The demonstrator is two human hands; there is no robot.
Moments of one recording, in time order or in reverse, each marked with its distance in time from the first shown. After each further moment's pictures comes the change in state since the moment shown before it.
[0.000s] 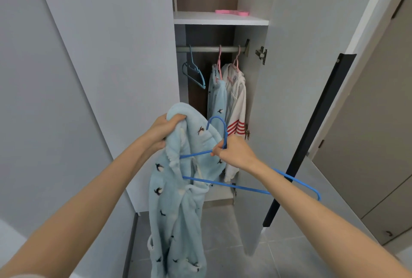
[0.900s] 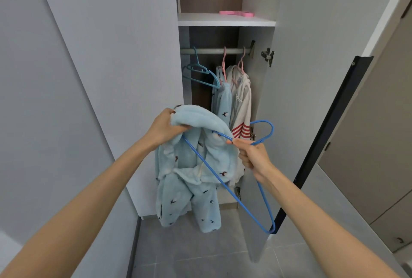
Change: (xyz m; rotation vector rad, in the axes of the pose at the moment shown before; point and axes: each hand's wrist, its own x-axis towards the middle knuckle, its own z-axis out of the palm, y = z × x) left_hand 0.013 0.013 -0.016 0.623 0.026 0.324; right_hand 0.011 0.029 0.002 0.919 0.171 0.209
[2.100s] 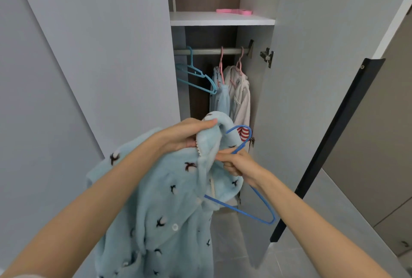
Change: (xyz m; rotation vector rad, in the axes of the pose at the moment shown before) left_hand 0.028 0.043 0.043 -0.556 -0.558 -0.275; right_hand 0.025 -0.005 0.008 -0.238 -0.380 0.051
